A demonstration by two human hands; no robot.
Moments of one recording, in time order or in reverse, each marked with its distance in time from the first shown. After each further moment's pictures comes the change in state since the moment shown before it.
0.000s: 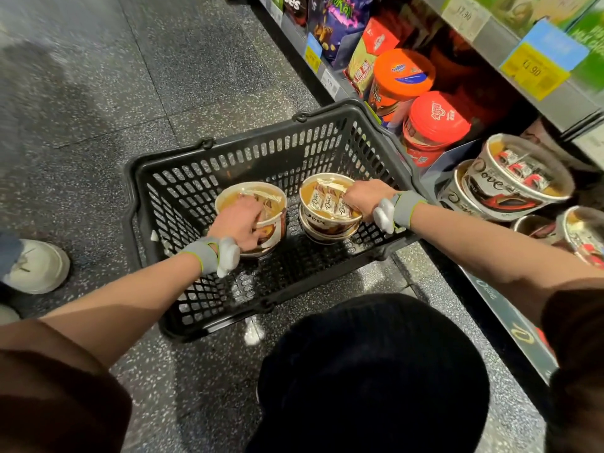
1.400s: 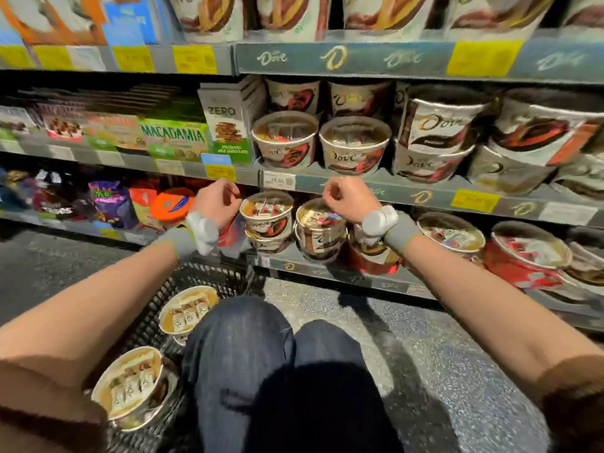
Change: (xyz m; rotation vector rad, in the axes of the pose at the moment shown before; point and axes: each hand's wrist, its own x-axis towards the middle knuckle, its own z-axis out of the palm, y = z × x) left_hand 0.066 0.334 -0.157 -0.238 0.253 0.516; right_hand -0.404 0.026 0.033 0.955 0.962 1.059
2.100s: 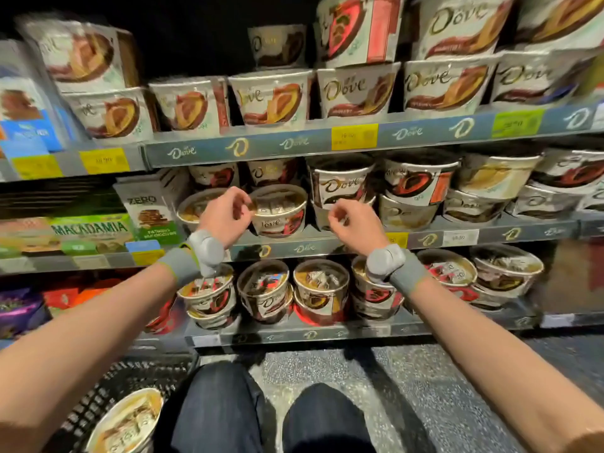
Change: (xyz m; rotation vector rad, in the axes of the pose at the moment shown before) left_hand 0.050 0.165 0.017 -0.190 -0.008 0.433; right_hand -0.057 0.054 -0.119 -0.061 0.433 0.179
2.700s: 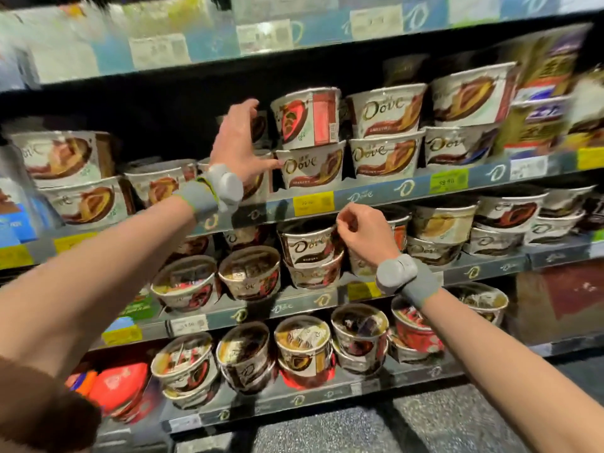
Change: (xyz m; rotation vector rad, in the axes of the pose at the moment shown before) left_hand 0.144 0.163 -0.058 0.030 0.224 0.483; right_hand 0.030 0.004 -0.109 -0.038 0.249 -0.032
